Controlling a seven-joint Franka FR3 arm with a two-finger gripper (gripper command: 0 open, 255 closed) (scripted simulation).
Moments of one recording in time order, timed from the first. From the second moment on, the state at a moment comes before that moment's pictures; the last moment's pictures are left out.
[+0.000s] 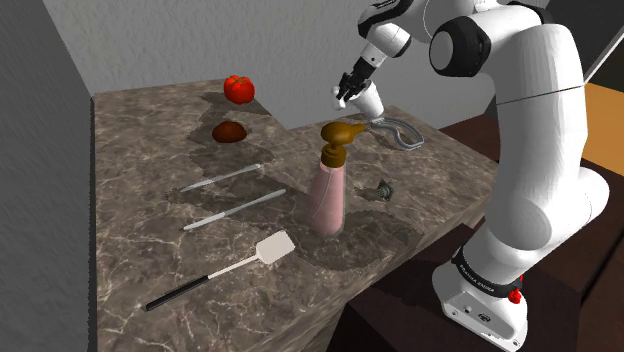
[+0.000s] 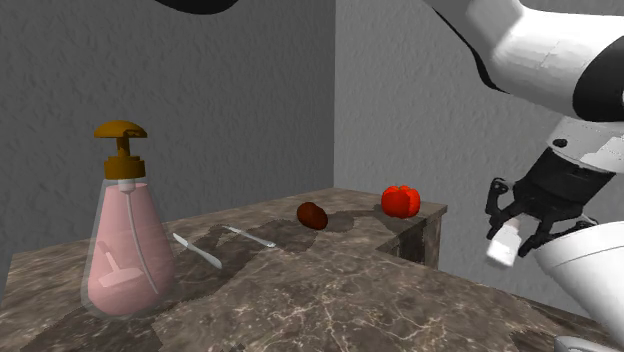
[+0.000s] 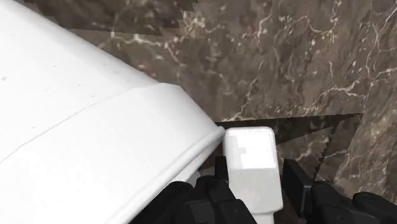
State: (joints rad) arm -0.31 0.66 -0.33 -1.35 0.74 1.93 -0.70
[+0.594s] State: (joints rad) arm -0.24 0.66 -0.41 -1.38 0.53 1.94 -0.73
